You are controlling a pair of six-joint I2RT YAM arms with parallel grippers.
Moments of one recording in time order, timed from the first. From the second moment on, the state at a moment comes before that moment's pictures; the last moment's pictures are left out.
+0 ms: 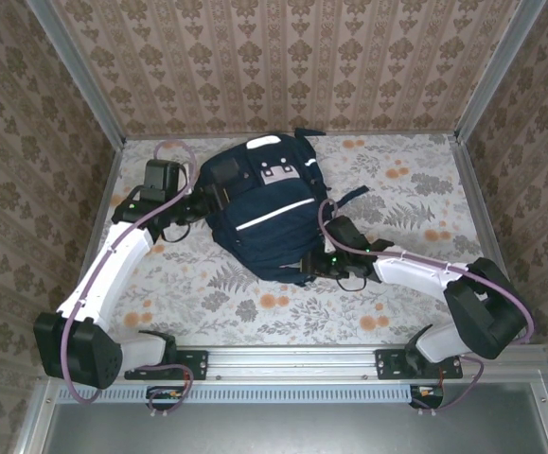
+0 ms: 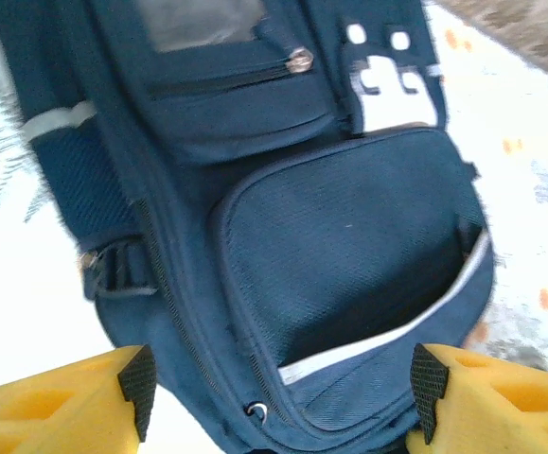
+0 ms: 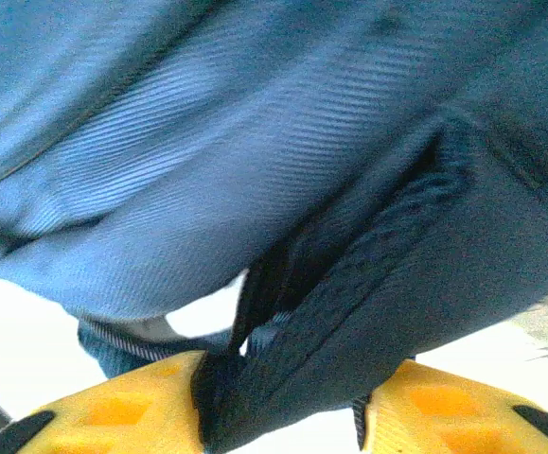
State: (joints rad) left arm -0.29 1.24 1.12 -0.70 0.25 -0.55; right arm 0.63 1.43 0.73 -0.25 -0.26 0.70
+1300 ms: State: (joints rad) left arm -0.22 2.19 1.80 -0.83 -0.03 -0.53; right arm 0.43 1.80 1.07 -0.30 -0.15 0.62
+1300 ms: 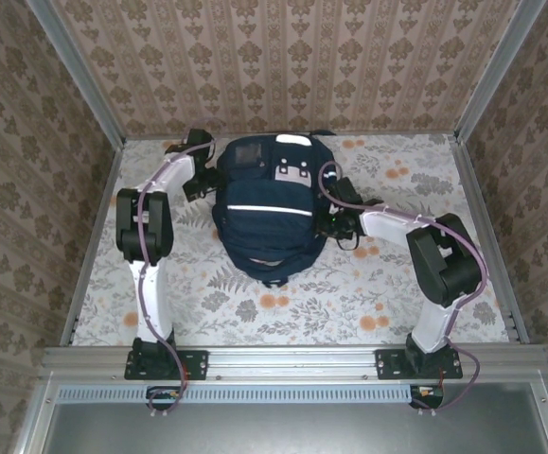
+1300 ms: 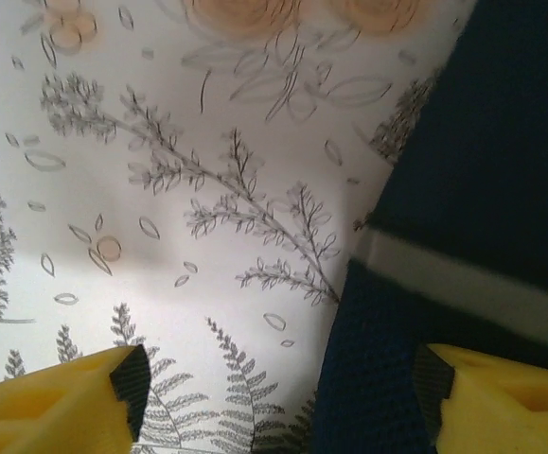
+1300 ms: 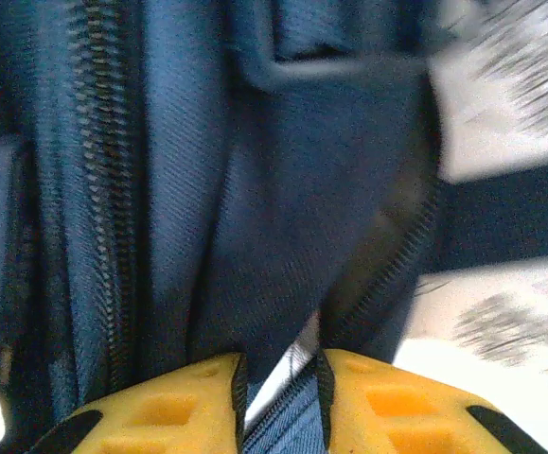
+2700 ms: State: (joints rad) left arm -0.25 1.20 0.96 -0.76 0.22 -0.54; right arm 0.56 1.70 0.87 -0.12 -0.03 0.12
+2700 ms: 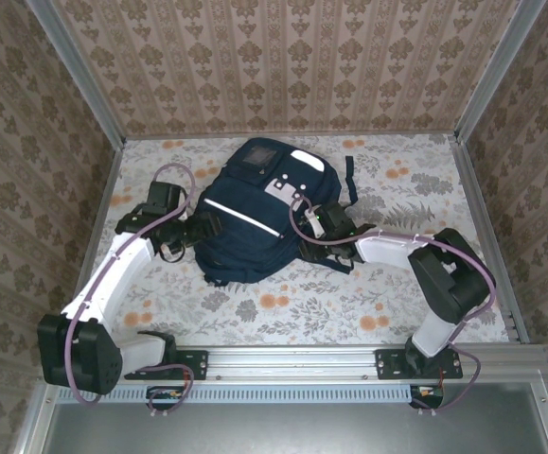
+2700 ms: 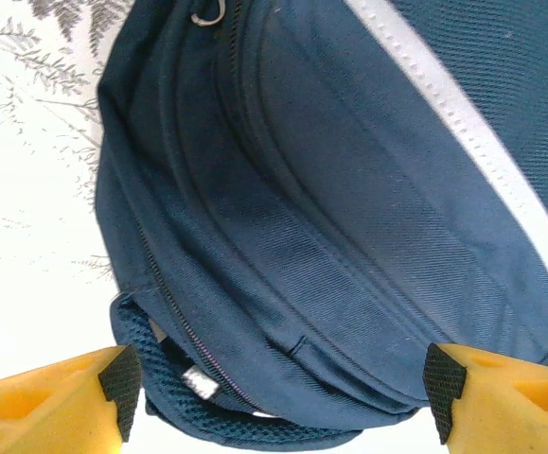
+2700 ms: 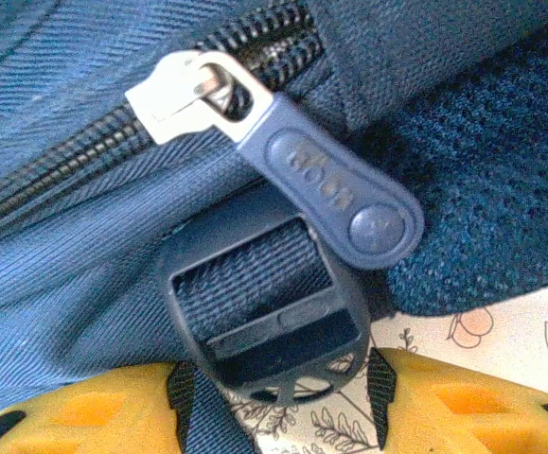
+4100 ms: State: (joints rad) left arm -0.49 1.93 1.68 -1.26 0.01 -1.09; right arm 0.57 1.64 0.80 -0.04 0.03 0.27
